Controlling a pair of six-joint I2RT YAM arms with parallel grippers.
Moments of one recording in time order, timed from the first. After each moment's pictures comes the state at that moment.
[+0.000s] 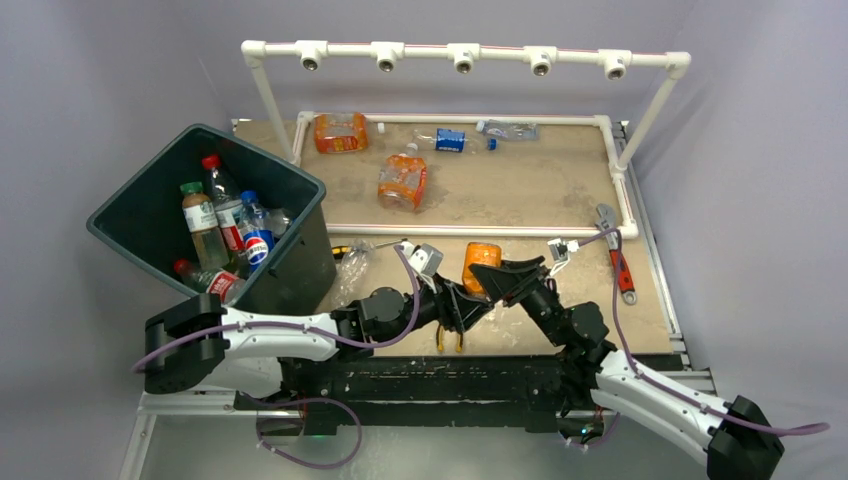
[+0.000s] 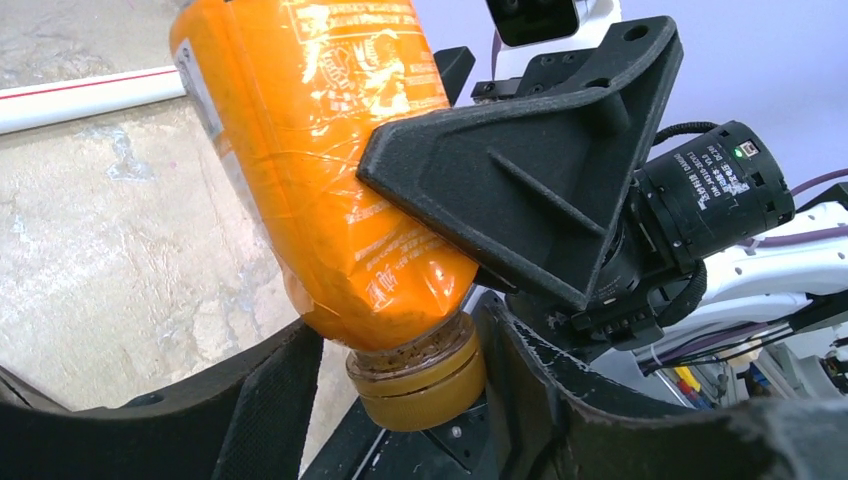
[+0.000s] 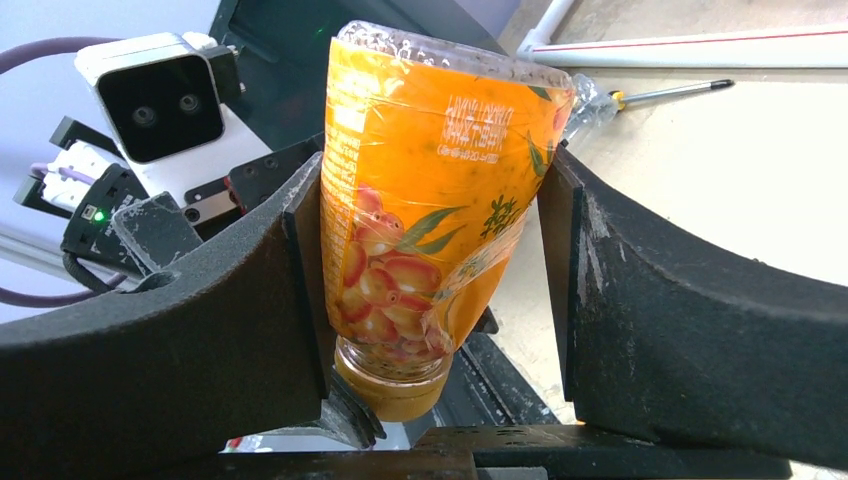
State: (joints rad) left arm -1.27 1.30 0.56 0.74 -0.23 -0.65; right arm 0.80 0.57 0.06 0.82 0.11 0.89
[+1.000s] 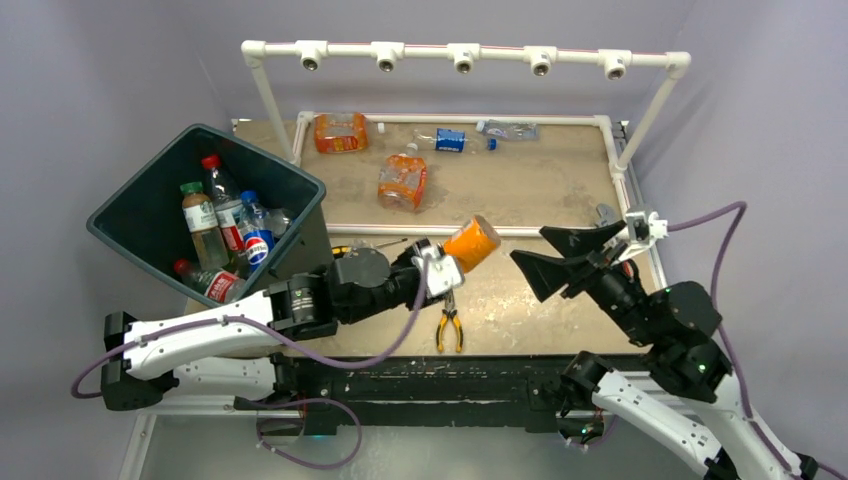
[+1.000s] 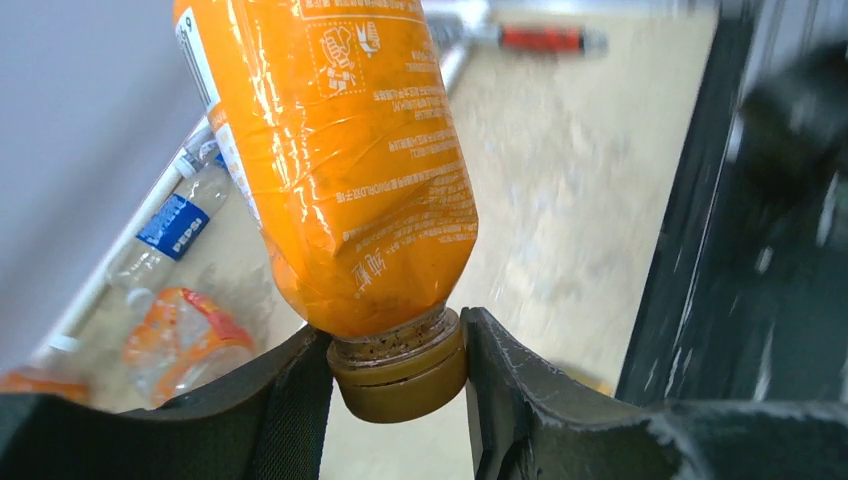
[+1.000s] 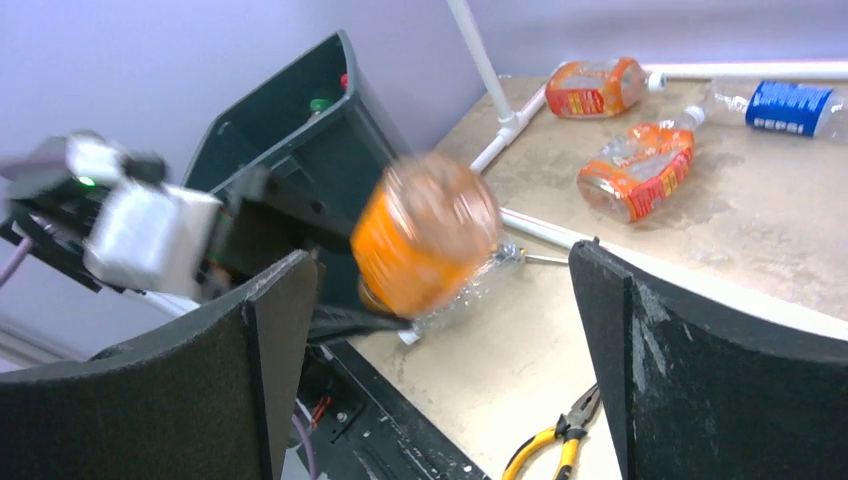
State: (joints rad) left arm -1.27 1.04 1.04 -0.18 -0.27 0.18; right arm 0.80 0.39 0.85 -0.24 0.11 0.46
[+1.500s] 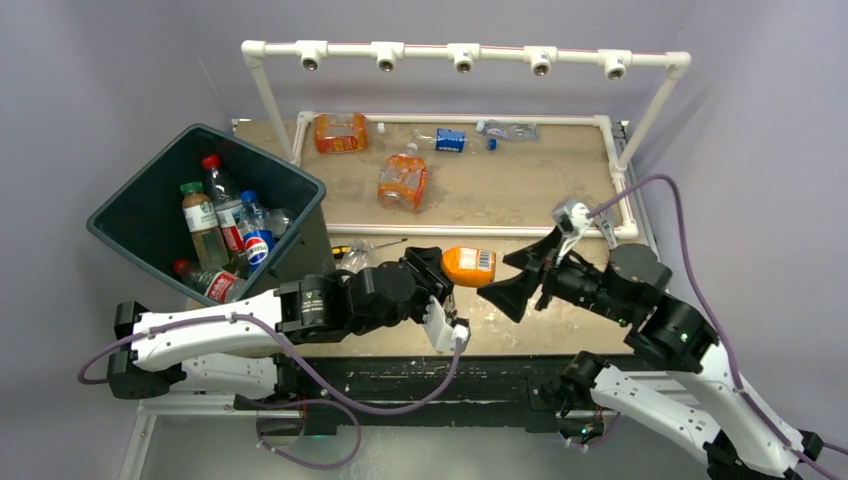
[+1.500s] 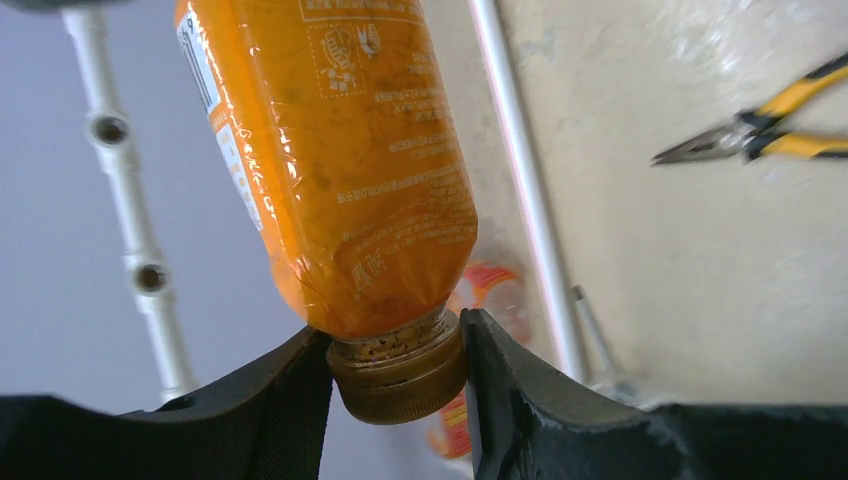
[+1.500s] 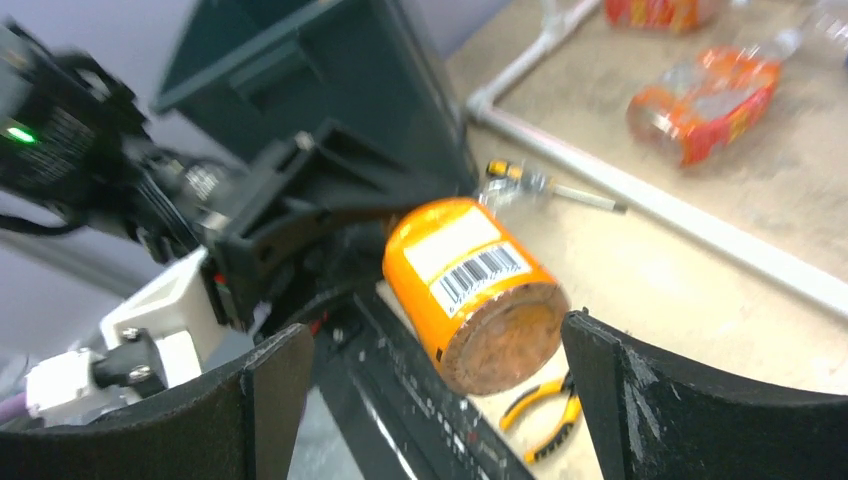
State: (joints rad) left arm -1.34 1.13 1.15 -0.53 -0.34 1.07; right arm 0.80 0.59 1.03 -0.57 -0.18 0.37
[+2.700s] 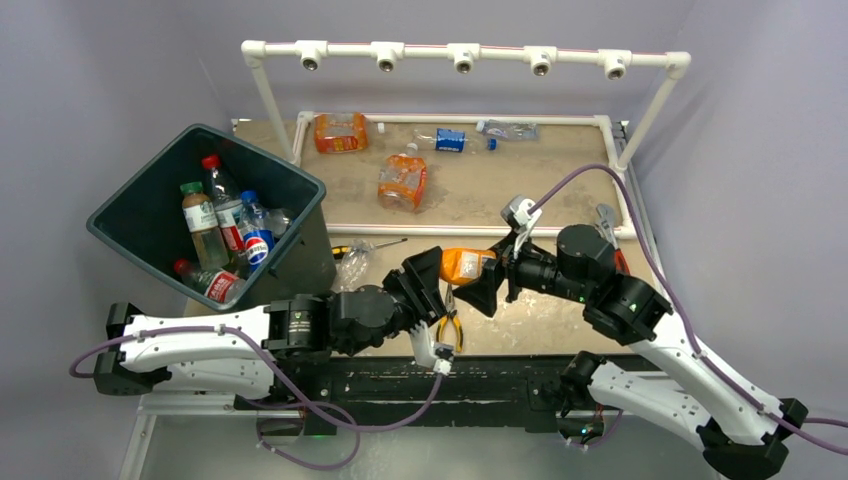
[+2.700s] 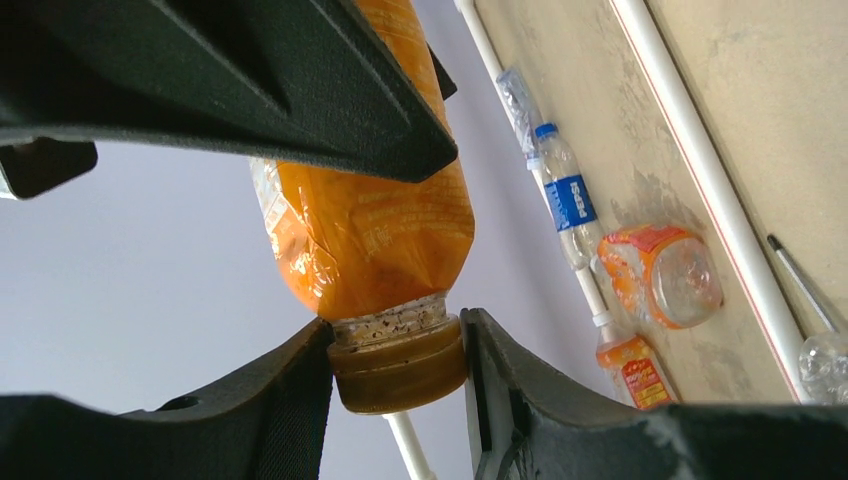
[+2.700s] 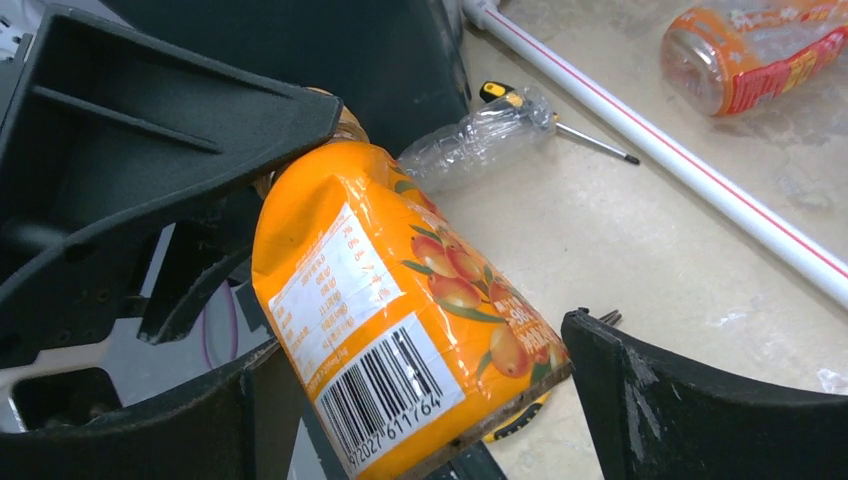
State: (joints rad) left arm -1.45 1.01 0.98 -0.30 -0.54 1.60; right arm 0.80 0.76 0.95 -0.49 -0.27 0.23
